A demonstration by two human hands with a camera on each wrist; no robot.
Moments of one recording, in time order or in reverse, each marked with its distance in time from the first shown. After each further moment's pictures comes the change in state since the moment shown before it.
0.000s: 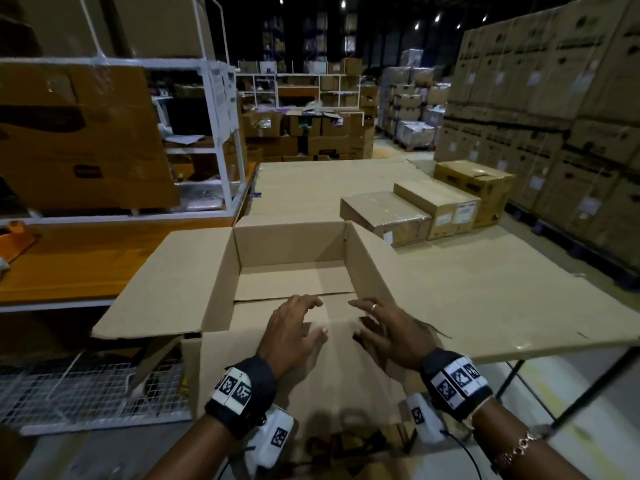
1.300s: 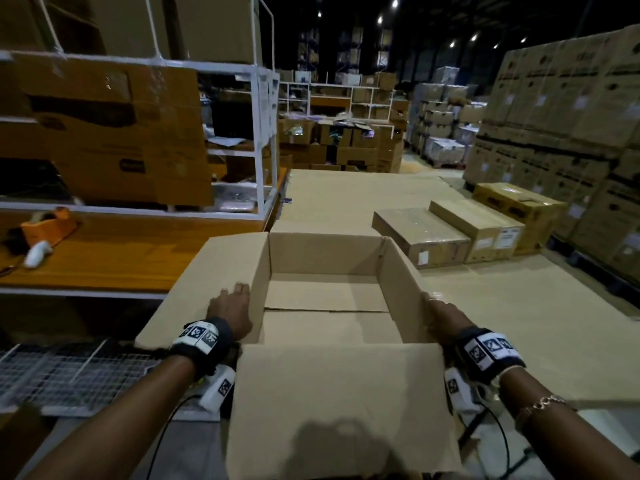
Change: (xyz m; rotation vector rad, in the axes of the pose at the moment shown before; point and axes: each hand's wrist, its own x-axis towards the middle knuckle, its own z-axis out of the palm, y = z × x) left_hand 0.035 -0.168 -0.093 0.696 -0.268 -0.485; right_hand 0.085 0.068 -0.013 -0.358 -0.335 0.592
